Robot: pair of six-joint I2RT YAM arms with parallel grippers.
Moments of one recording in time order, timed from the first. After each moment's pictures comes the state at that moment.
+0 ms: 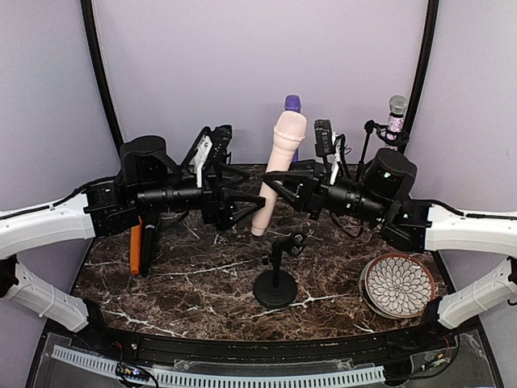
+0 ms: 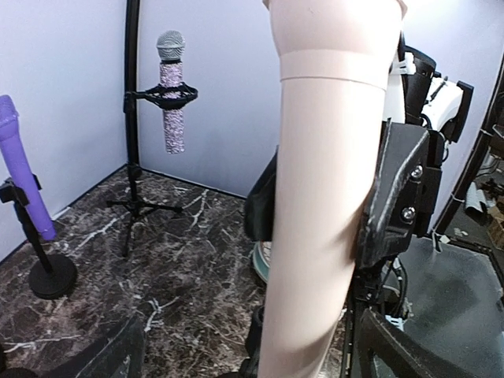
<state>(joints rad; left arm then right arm) -0.94 1.25 1.06 0.06 0.32 -0.10 1.00 1.25 0.91 0.51 -0.29 0.27</state>
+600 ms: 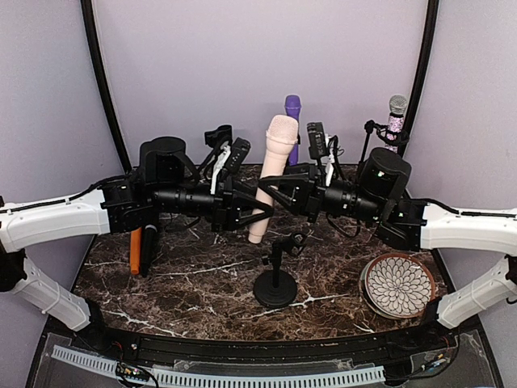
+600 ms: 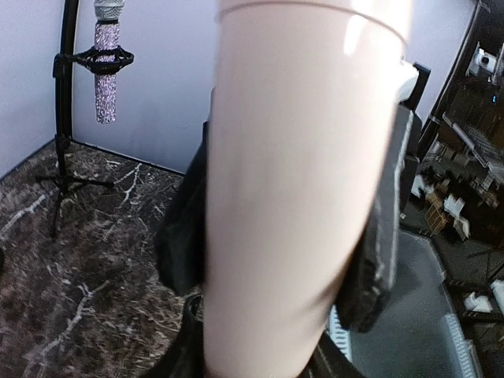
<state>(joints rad) -0.94 1.36 1.11 0.03 0.53 -0.18 1.00 1.28 0.92 0.51 -0.38 0.29</state>
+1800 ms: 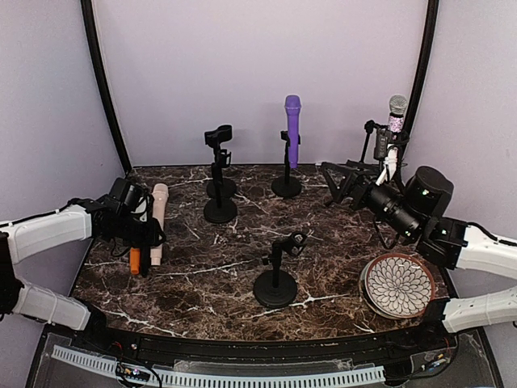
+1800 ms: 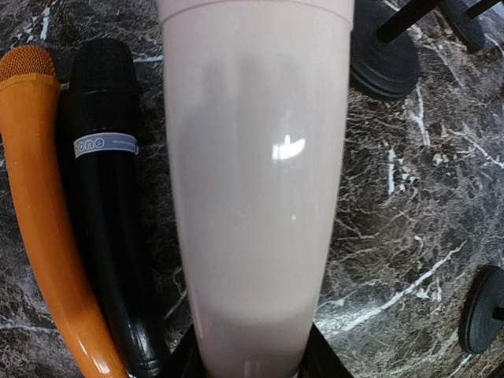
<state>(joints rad) -0.36 1.20 0.73 -0.49 0.04 -0.41 0.88 0.94 0.69 0.35 0.21 0.33</state>
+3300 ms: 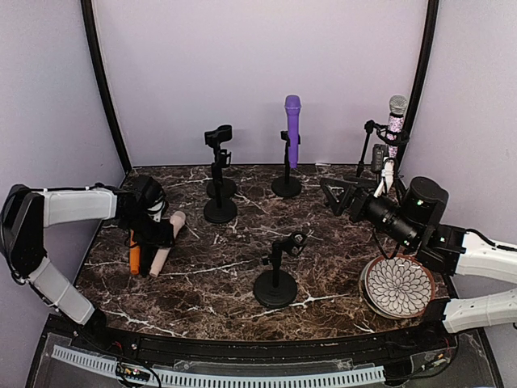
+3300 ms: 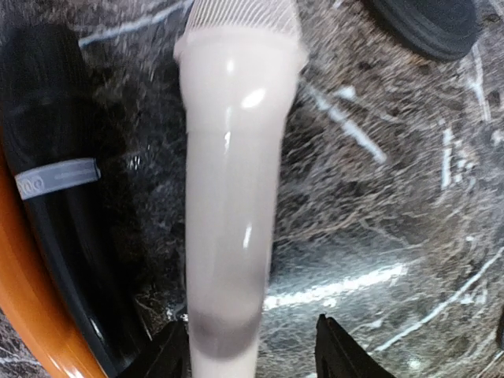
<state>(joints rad) -0.34 1.54 0.90 -0.59 0.01 -0.30 0.88 0.91 0.61 0.31 0.20 0.40</state>
